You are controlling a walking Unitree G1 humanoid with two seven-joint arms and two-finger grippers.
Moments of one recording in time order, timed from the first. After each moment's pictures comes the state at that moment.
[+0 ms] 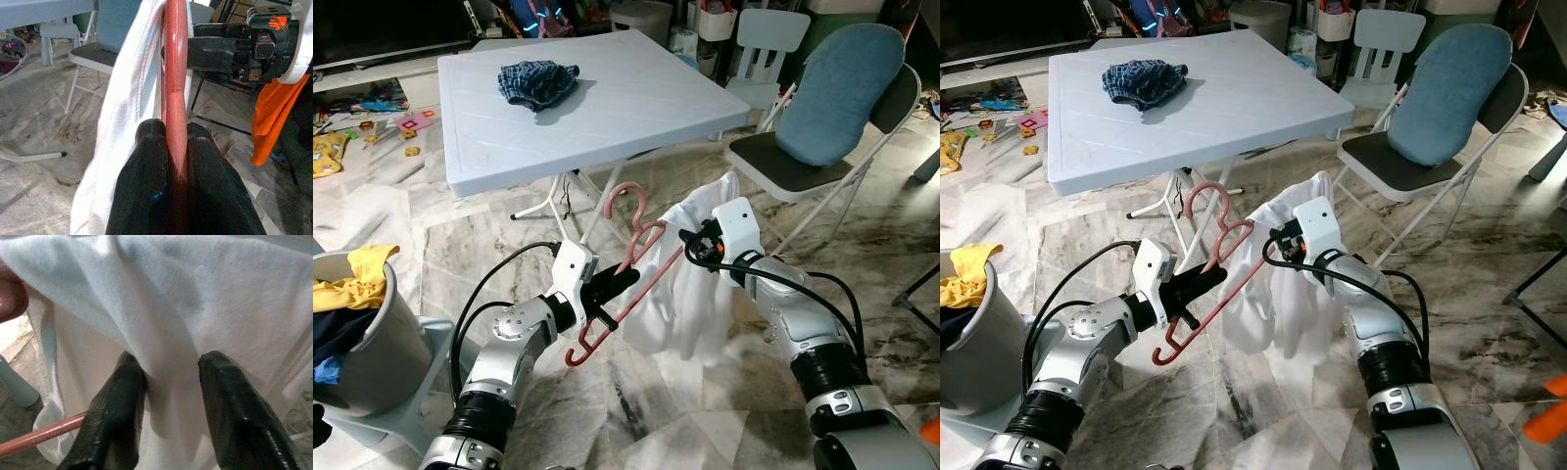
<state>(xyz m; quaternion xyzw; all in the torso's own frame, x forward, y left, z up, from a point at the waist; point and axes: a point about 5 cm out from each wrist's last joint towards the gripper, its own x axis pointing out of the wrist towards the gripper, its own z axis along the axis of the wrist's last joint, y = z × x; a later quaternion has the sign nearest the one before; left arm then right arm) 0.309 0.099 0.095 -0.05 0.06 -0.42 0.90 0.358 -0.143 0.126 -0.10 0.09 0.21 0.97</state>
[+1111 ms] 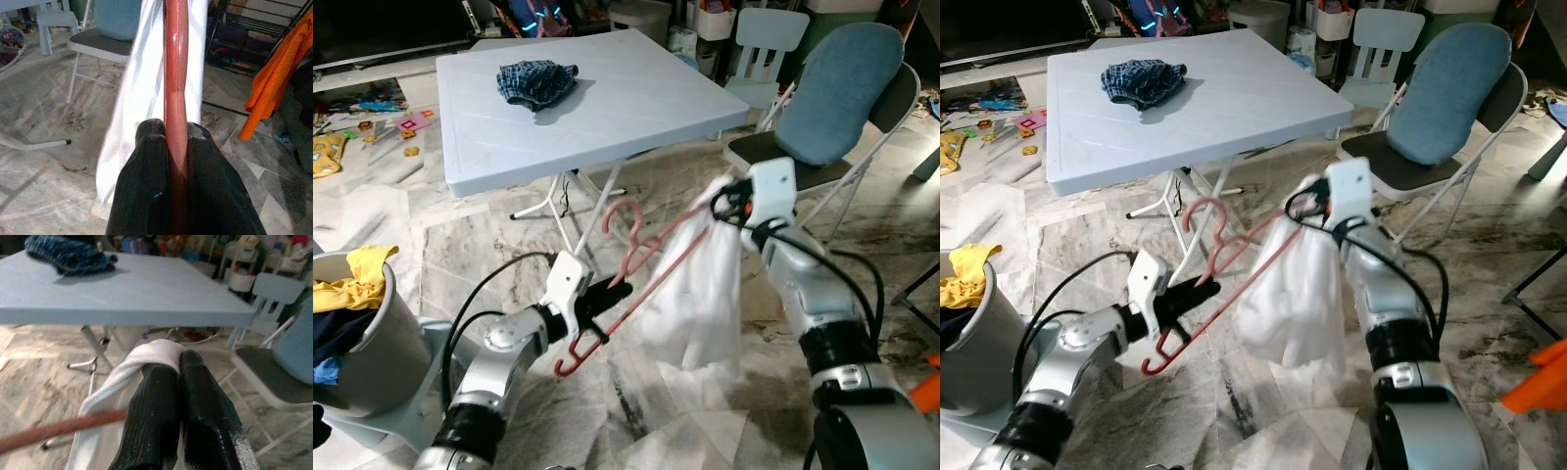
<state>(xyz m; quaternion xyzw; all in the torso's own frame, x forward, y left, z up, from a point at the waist) 0.296 0.113 0.084 -0.02 0.08 -0.43 0.90 0.379 -0.165 0.172 -0.06 -0.01 0.09 0.99</state>
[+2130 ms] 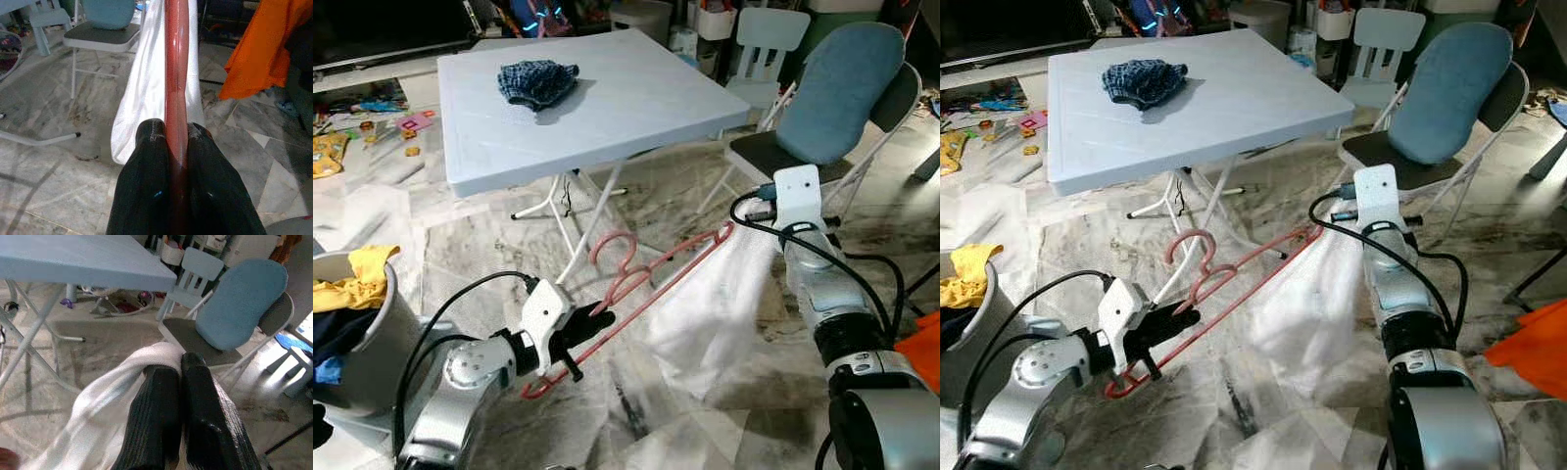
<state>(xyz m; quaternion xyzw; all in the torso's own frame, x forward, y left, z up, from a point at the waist) 0.252 0.137 0.091 0.05 0.08 -0.45 0.89 0.382 -0.205 0.152 -0.15 0.05 -0.06 0.99</state>
